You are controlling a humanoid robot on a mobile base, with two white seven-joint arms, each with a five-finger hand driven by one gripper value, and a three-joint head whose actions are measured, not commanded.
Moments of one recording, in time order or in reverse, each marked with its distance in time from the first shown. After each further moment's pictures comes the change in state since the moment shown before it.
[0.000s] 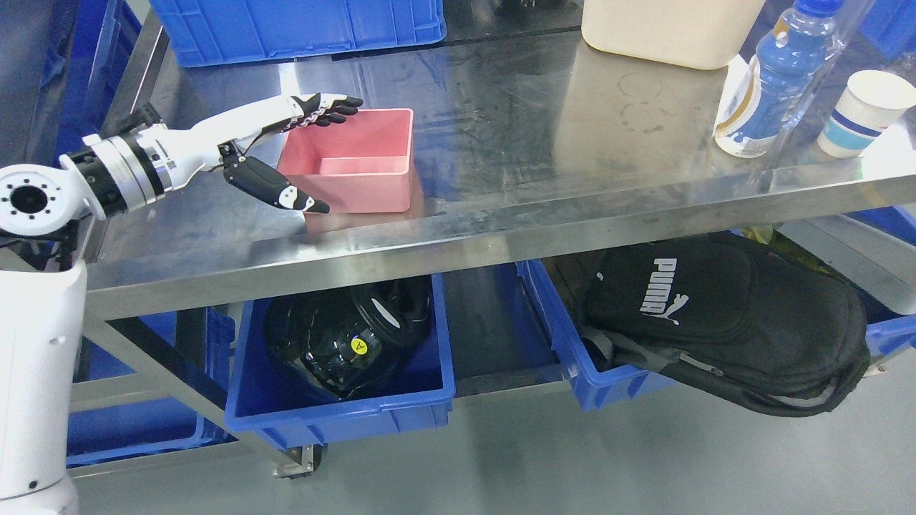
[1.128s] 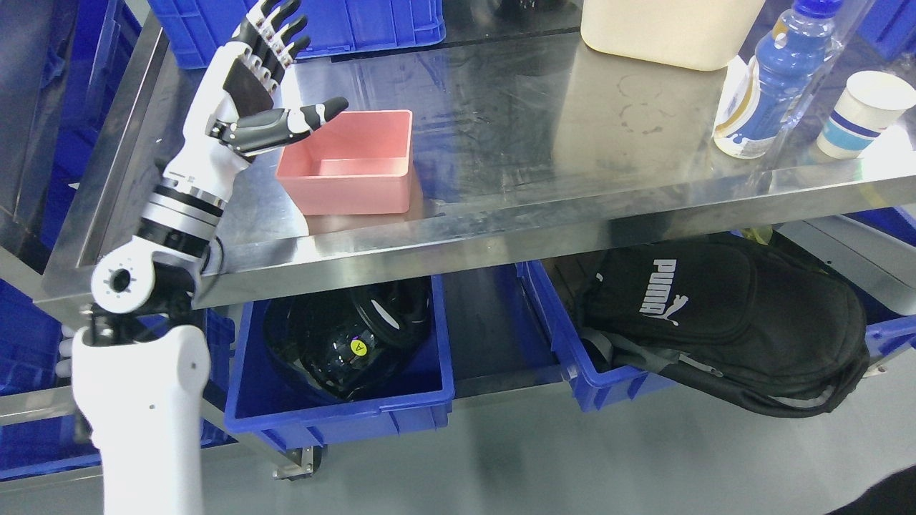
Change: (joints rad) left arm 0.214 -0.290 0.250 -0.102 0.376 0.008 0.461; right arm 0.000 0.000 0.000 0.000 0.000 0.003 0.000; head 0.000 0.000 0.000
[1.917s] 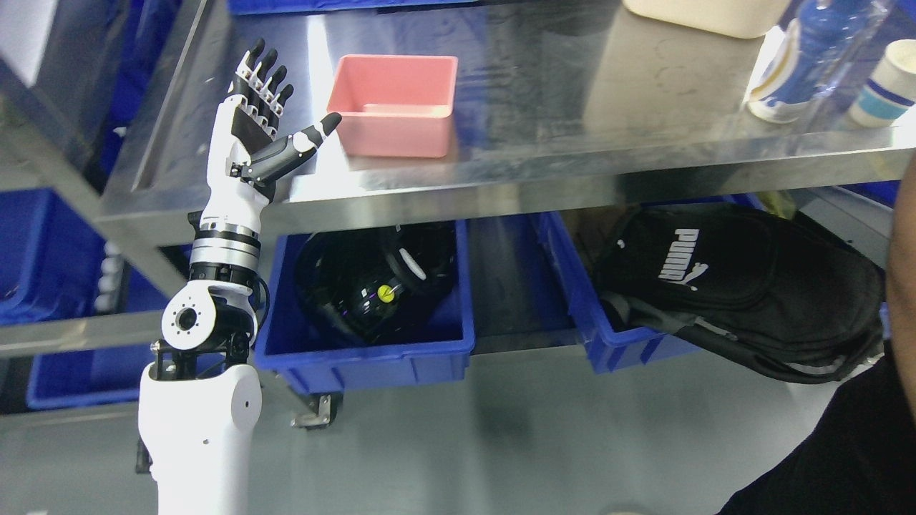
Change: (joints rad) left arm 0.134 -0.138 -0.046 -0.001 0.008 0.004 0.464; right arm 0.000 0.000 0.000 0.000 0.000 -0.002 0.000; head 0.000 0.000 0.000
